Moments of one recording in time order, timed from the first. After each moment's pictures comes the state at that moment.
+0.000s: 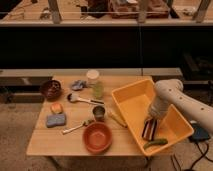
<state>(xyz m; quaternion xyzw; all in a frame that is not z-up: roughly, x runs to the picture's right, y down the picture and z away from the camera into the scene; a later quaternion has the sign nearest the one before) 0.263 0.196 0.806 -0.31 -0.28 -0.50 0.76</state>
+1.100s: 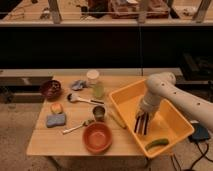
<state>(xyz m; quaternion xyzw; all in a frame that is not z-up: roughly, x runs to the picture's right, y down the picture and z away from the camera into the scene) 0.208 0.145 0.787 -0.26 -0.28 -0.56 0.74</state>
